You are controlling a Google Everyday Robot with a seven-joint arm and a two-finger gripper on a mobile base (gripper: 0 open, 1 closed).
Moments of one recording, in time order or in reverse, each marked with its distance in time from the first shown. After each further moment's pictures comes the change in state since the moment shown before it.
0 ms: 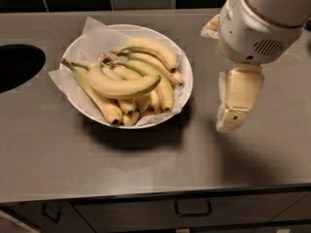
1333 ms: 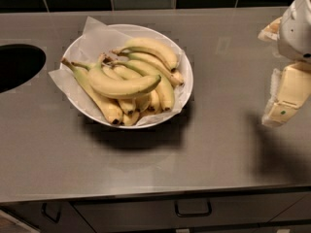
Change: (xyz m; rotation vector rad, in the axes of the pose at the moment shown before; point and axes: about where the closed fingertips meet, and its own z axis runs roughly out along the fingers) arm 0.096 -0.012 -0.005 0.013 0.070 0.220
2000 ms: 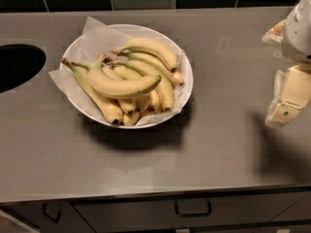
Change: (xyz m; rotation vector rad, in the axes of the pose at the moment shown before) arm 0.012 -0.002 0.003 -0.008 0.005 0.032
